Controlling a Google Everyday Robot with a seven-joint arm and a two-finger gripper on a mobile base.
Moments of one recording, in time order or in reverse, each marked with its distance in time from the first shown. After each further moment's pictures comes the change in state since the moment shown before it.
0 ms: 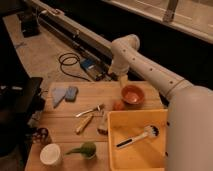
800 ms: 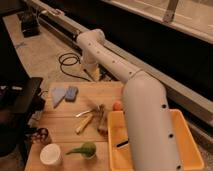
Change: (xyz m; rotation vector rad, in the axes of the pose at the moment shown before) arm -0.124 -0.118 0.031 0.000 -0.103 -0.427
